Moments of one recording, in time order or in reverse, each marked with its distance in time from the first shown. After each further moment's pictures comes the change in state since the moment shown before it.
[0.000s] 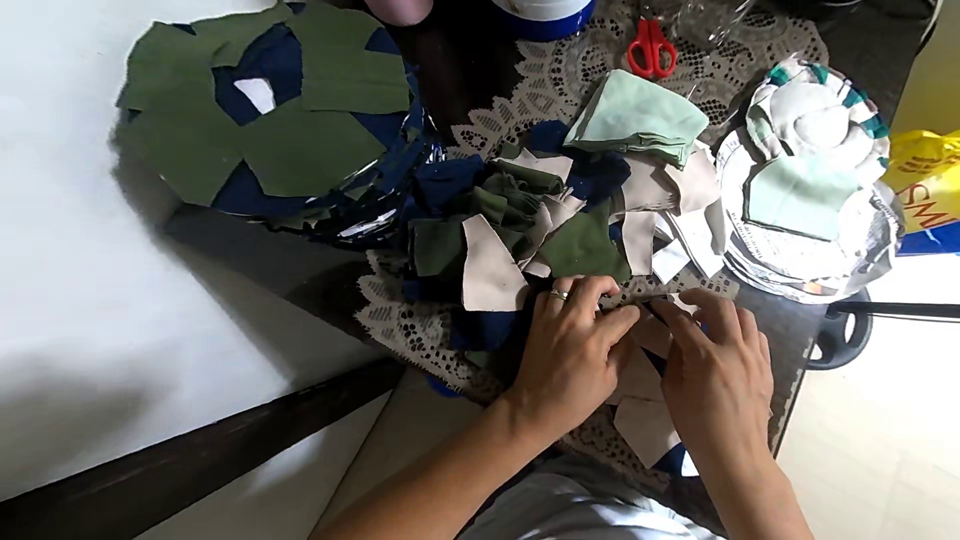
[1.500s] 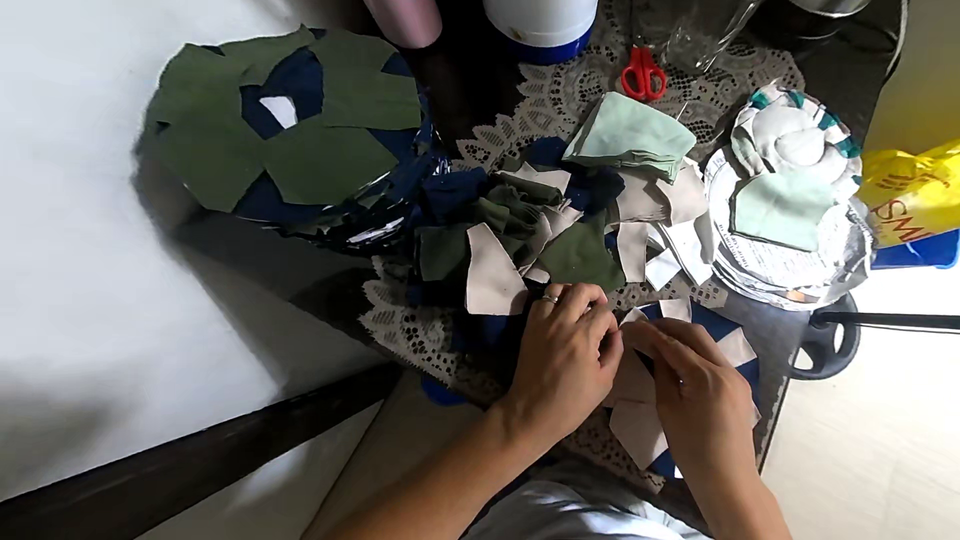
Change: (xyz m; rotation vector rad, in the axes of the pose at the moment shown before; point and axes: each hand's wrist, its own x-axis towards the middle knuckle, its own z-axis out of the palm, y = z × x) left_hand 0.002 0.006 -0.007 -0.027 0.001 -0.092; right_hand -0.012 -0.008 -0.005 0.325 -0.014 0.068
